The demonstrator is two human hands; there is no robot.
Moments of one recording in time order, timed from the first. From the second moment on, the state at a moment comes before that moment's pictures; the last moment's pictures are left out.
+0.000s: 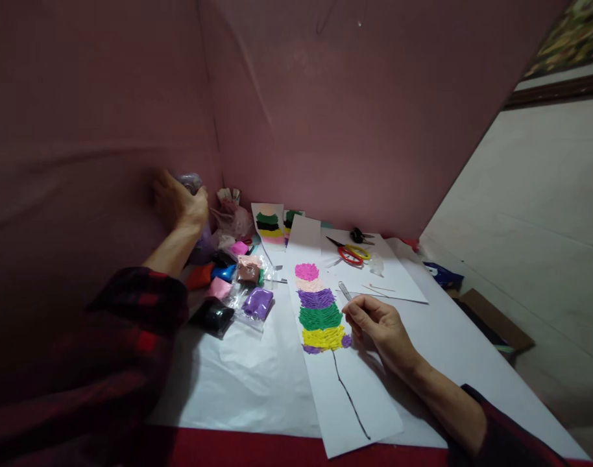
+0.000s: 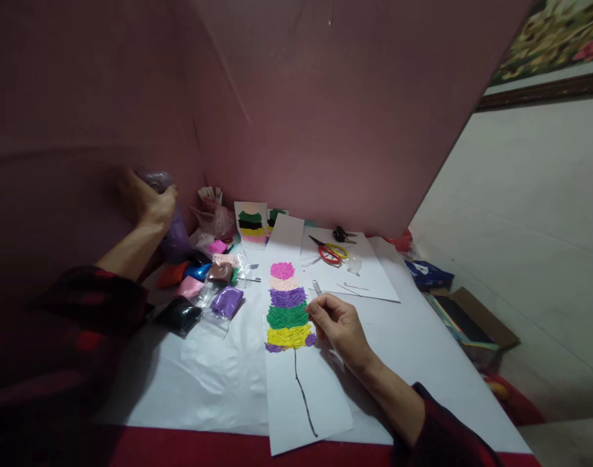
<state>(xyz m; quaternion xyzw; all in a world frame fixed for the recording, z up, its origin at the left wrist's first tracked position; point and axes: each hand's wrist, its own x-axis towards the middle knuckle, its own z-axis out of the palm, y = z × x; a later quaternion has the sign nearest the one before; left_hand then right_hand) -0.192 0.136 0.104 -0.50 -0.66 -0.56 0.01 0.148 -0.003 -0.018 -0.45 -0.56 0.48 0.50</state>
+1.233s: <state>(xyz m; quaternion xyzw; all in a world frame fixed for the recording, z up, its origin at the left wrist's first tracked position) -0.184 0.069 0.084 -0.63 -0.73 -0.26 0.00 0.143 -0.007 -0.015 -0.47 -0.53 0.47 0.53</state>
